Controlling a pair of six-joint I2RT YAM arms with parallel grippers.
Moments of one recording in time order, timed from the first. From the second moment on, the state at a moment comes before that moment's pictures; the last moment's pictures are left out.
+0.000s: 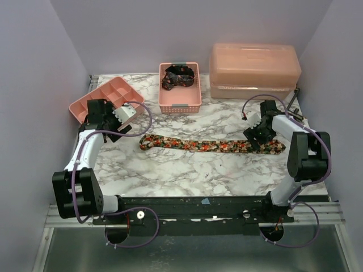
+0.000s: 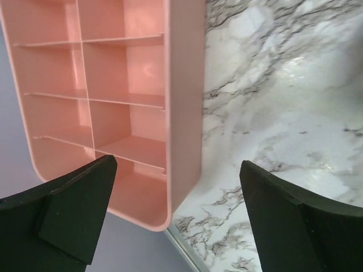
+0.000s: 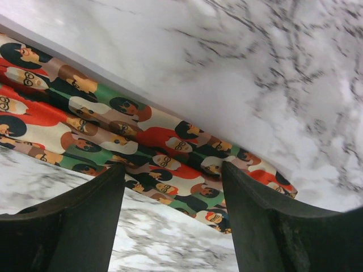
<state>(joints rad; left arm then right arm) 0.10 1.35 0.92 -0.37 0.15 0.98 0.01 1.71 1.04 -0.65 -0.04 -0.62</state>
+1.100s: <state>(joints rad) -0.20 1.31 0.50 0.01 0.46 1.38 -0.05 1.75 1.10 -0.73 -0.01 -0.76</state>
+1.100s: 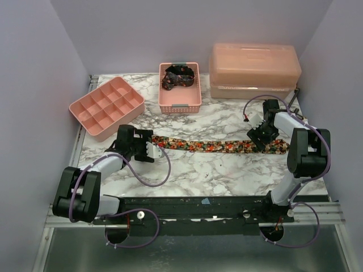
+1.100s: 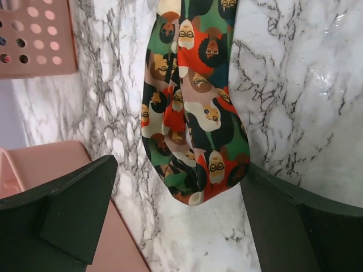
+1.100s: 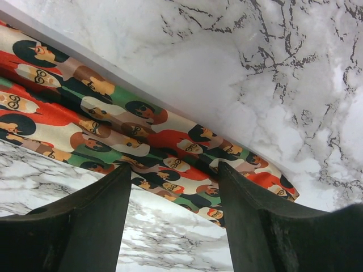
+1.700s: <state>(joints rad) -0.21 1.06 0.52 -0.24 0.55 1.34 -0.11 1.73 1.09 -0.76 -0.01 -0.81</state>
